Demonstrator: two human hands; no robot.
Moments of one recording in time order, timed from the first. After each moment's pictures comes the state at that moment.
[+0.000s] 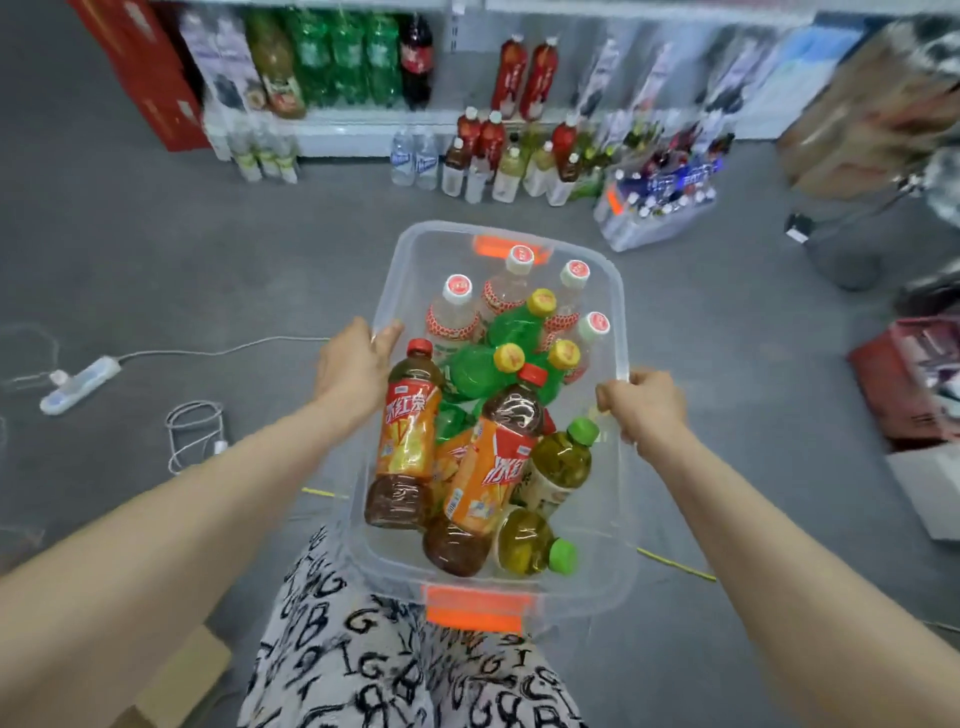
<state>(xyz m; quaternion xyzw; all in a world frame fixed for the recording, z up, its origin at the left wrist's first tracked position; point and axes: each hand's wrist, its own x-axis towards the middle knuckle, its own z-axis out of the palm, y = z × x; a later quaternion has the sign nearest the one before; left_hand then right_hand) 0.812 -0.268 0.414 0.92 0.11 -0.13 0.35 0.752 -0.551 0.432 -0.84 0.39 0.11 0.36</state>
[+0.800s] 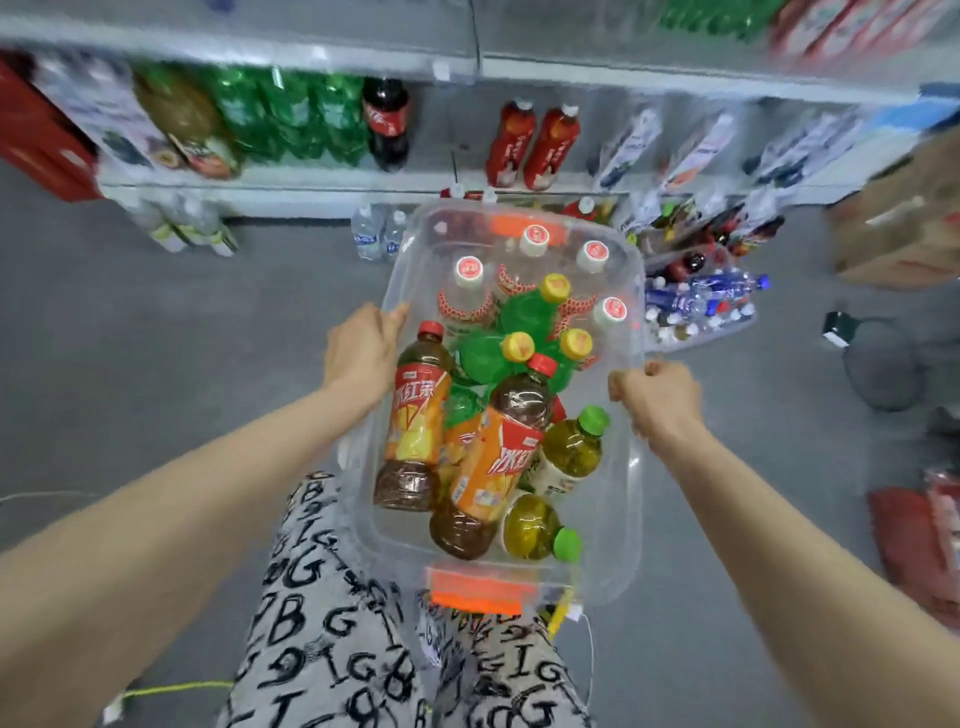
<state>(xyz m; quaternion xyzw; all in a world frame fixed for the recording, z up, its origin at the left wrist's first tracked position) 1.363 -0.409 0.353 0.90 0.12 -0.16 0.38 1.312 -0.688 0.391 -0.85 0.39 0.13 0.32</state>
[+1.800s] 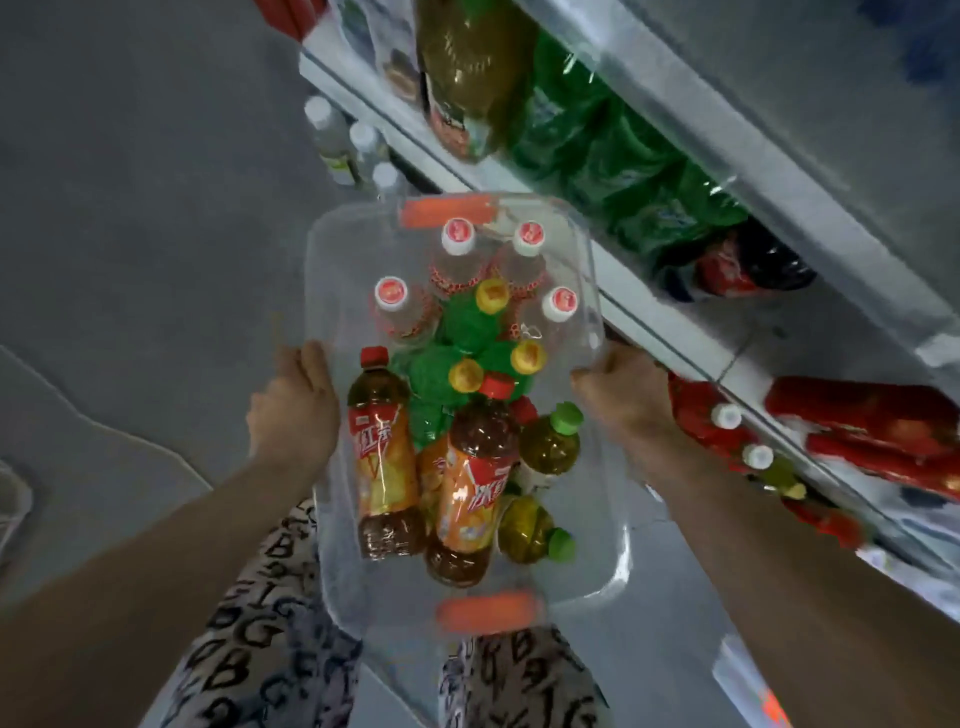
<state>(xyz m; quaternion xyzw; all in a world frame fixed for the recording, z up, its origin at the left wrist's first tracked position) 1.633 -0.158 0.053 0.71 0.59 -0.12 0.35 1.826 -0.361 0.068 -0.92 0.00 0.36 0.15</state>
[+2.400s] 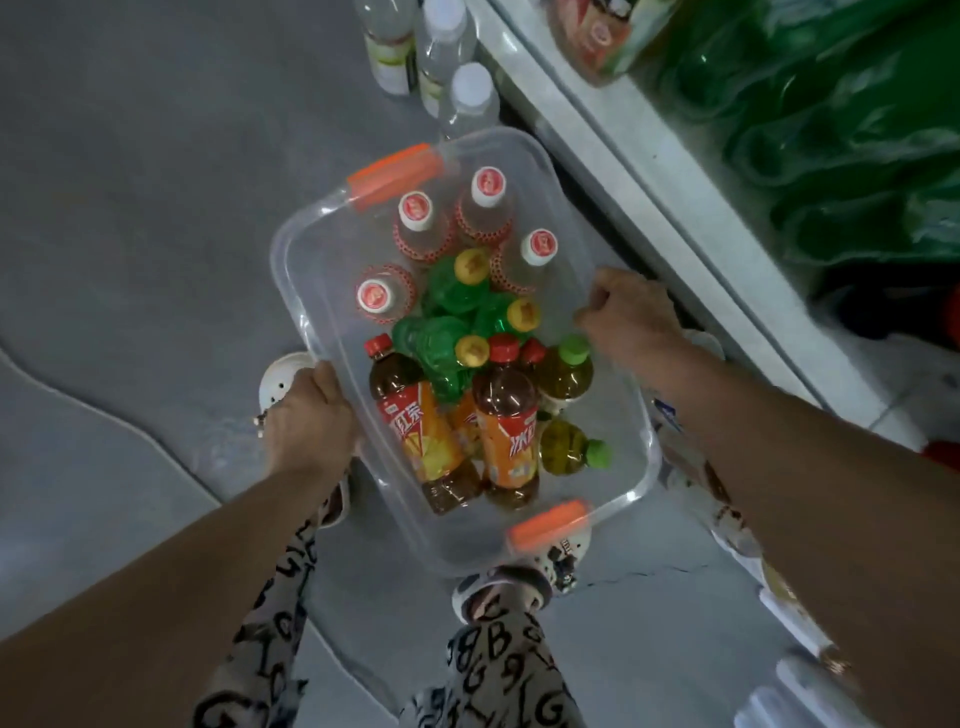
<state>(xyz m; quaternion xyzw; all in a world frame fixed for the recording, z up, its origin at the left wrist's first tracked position) 1.592 -0.111 -0.148 0.63 0.66 -0.18 0.37 1.861 -0.227 -0.126 -0.89 -0.18 0.41 0.01</state>
